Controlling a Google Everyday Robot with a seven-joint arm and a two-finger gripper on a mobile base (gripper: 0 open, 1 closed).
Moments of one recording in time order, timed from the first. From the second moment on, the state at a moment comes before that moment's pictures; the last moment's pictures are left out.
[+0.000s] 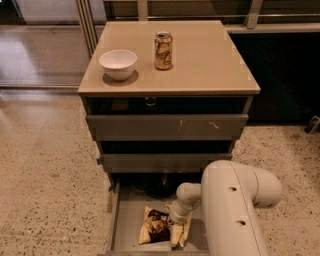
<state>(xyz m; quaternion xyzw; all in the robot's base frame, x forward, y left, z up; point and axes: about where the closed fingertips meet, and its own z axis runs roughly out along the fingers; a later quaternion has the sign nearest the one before) 0.519 -0.049 0.168 -0.72 0.66 0.19 0.09</state>
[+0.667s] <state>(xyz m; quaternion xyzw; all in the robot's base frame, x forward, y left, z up) 0.517 -0.046 0.151 -0.72 0.66 0.20 0.07</state>
